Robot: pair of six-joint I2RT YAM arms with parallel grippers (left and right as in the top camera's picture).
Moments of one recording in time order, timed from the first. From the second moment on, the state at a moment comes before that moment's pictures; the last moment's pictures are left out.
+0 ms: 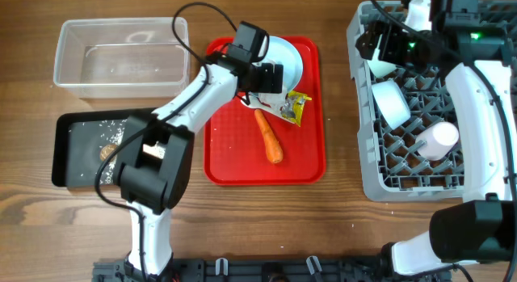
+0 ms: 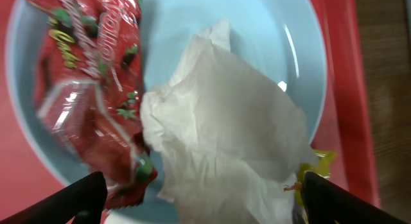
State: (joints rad) left arm -0.46 2.12 1.58 -0.52 0.12 -0.34; right arm -0.04 1.69 1.69 -1.02 -0.30 0.20
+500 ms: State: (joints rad) left arm -0.47 2.20 1.58 -0.46 0.07 -0.31; right arm -0.05 1.69 1.69 -1.04 -0.29 0.20
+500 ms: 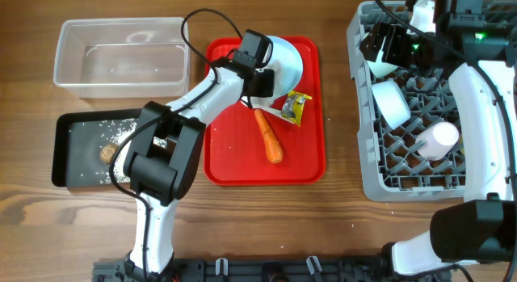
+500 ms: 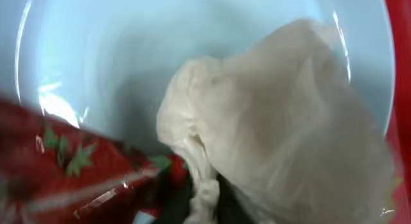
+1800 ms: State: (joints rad) left arm 0.09 1.98 1.59 -0.57 -0.06 -0.32; right arm -0.05 1.69 1.69 -1.04 -0.27 0.20
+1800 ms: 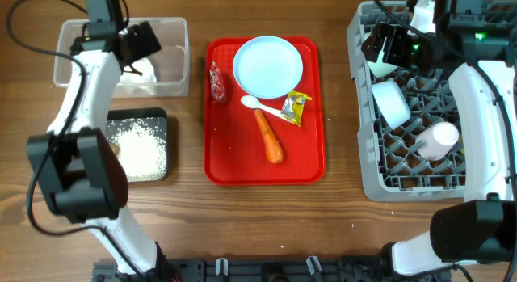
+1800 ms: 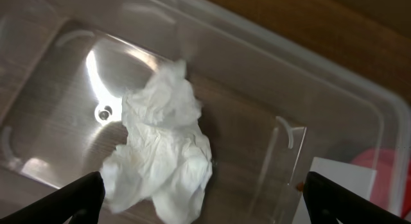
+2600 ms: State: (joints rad) left arm -0.31 2.02 1.54 -0.82 0.10 -0.29; right arm -0.05 1.69 1.69 -1.05 -0.26 0.18
